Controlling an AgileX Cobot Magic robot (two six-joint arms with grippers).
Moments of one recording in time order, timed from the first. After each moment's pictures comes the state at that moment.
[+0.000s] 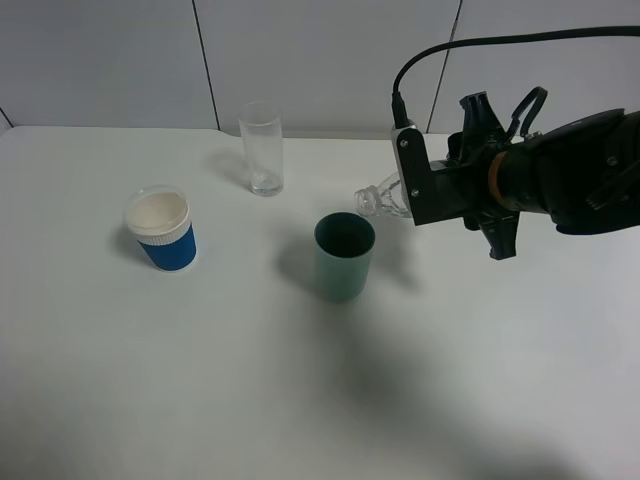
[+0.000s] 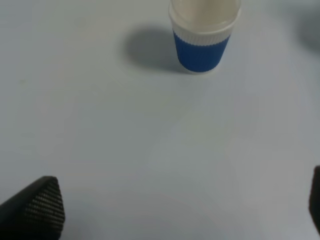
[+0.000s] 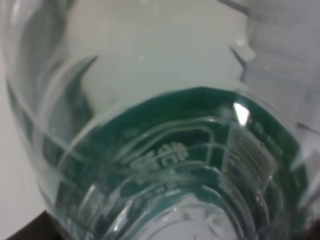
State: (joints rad) left arm 0.02 0.15 -0.51 -0.19 1.07 0.18; right arm 0.62 1.56 -0.67 -1.52 0.44 0.11
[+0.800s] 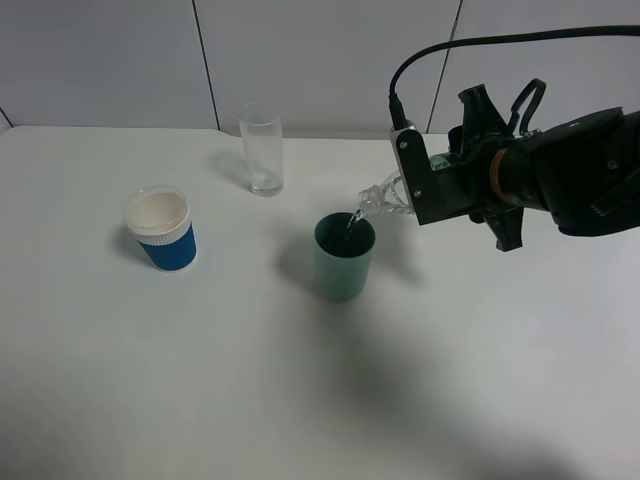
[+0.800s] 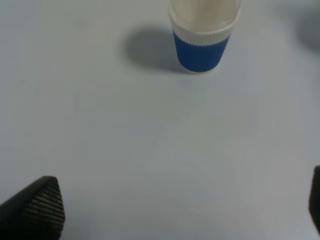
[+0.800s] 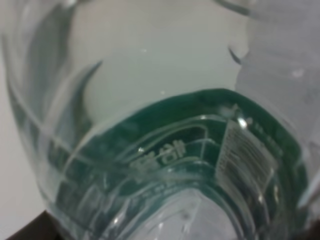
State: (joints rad) left arm 0.02 0.15 -0.51 -0.19 1.07 0.18; right arm 0.62 1.56 -0.67 -1.59 0.47 0.11
